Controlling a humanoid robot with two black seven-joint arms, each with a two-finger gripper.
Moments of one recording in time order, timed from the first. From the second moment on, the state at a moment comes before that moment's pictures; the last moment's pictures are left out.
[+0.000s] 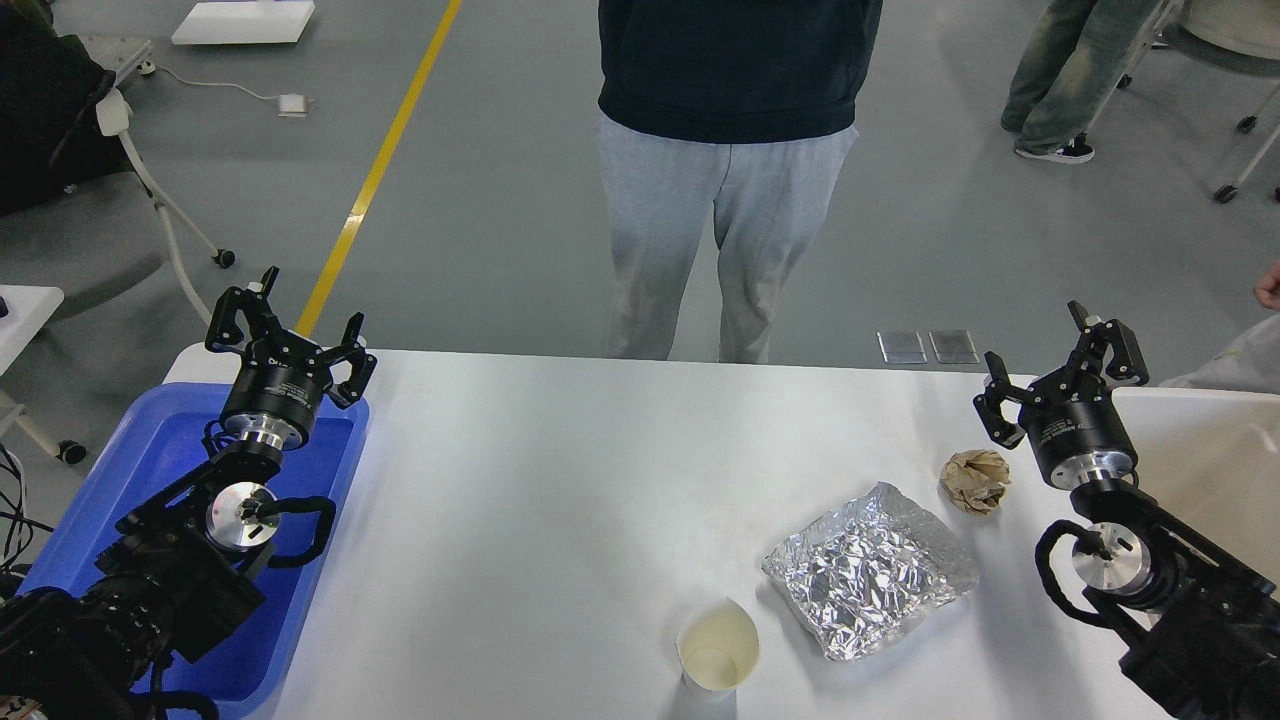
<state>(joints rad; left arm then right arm) -0.71 0.21 -0.75 -0.21 -0.11 -0.63 -0.56 0.54 -0.33 0.80 0.63 -0.03 0.20 0.56</state>
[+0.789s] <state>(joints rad) -0.71 0.21 -0.75 -0.21 -0.11 -0.63 -0.56 0.57 -0.33 0.81 0.63 -0.03 0.21 0.56</state>
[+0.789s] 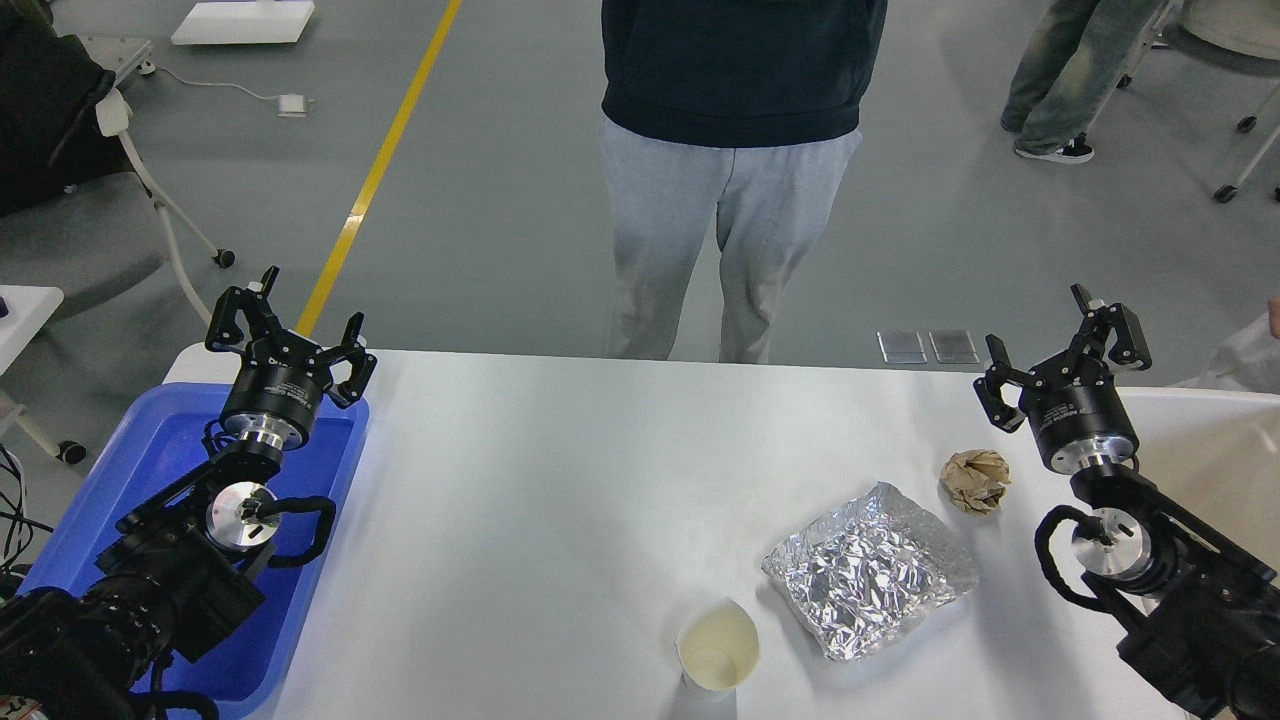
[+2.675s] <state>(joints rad) -0.71 0.21 -0.74 -0.21 -0.11 -0.64 -0.55 0.57 -0.59 0.61 0.78 -0.03 0.27 0.35</state>
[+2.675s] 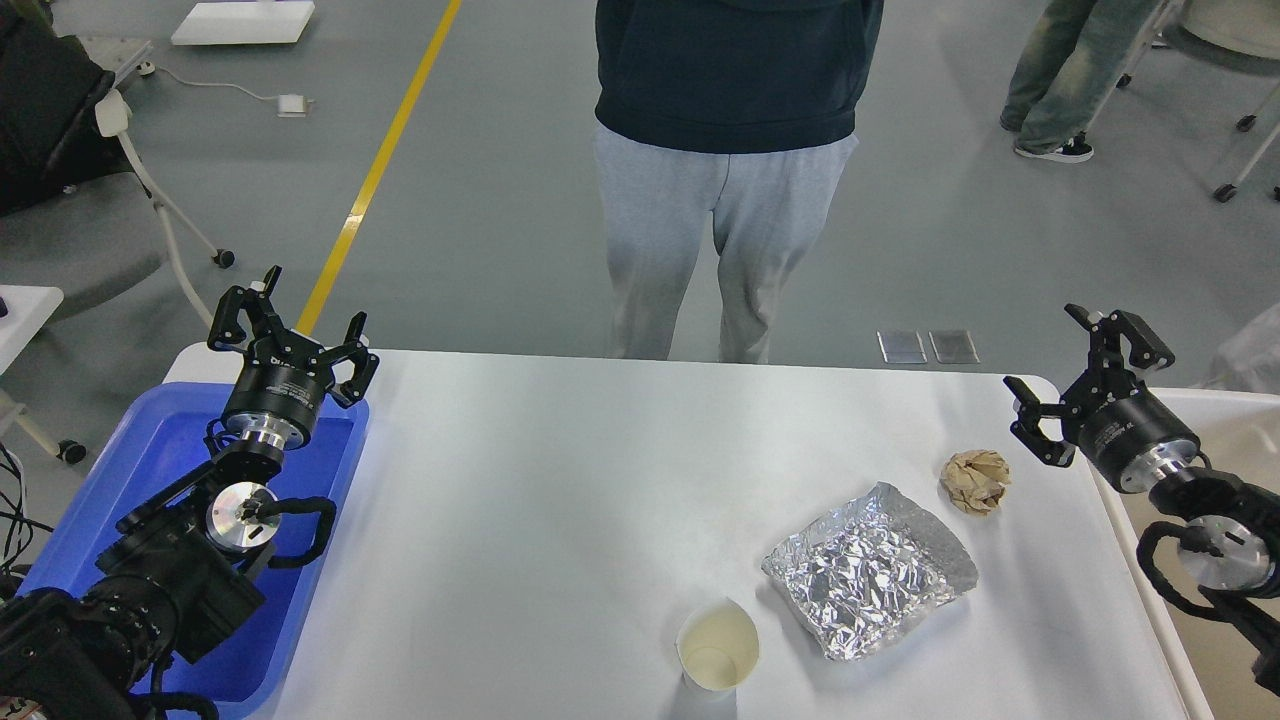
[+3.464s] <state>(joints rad) -0.71 0.21 -0.74 -0.21 -0.11 -0.64 -0.55 0.74 -0.82 0.37 1.14 -0.63 0.38 0.35</state>
